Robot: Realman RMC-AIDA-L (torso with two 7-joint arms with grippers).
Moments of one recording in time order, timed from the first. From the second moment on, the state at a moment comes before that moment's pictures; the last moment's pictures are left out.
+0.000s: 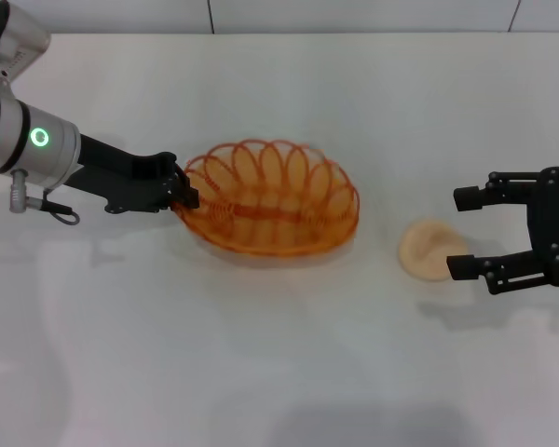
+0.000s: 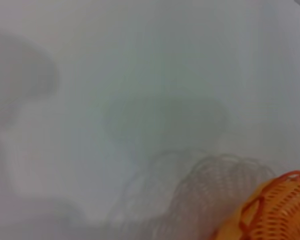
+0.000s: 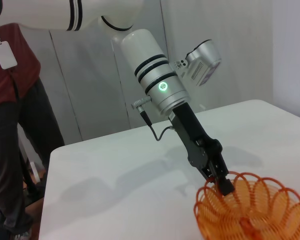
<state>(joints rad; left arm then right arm) -0.81 -2.03 0.75 0.63 2.54 1.37 -2.80 0.31 2.00 -1.08 -1.24 -1.78 -1.71 1.66</state>
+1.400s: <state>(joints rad) -0.79 -1.98 0.74 0.78 2.41 1.43 -2.56 0.31 2.01 -1.07 -1.22 -1.77 -1.70 1.68</state>
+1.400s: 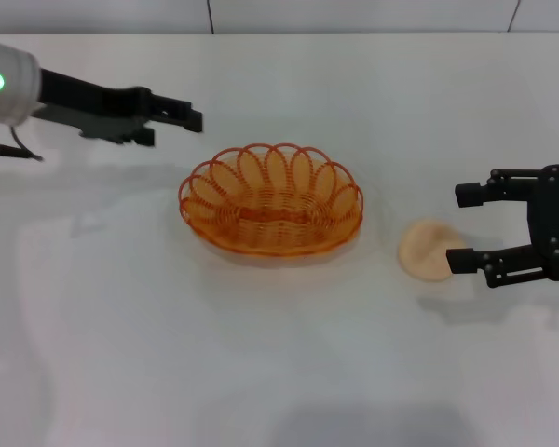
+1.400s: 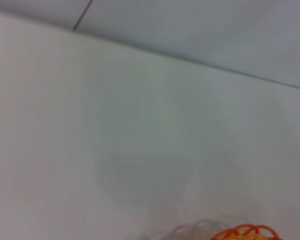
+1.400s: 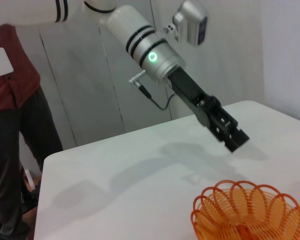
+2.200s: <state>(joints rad) -0.70 -1.96 0.86 1.02 2.37 1.76 -2.00 0.37 2.01 -1.19 -1.19 -1.84 -1.47 1.80</state>
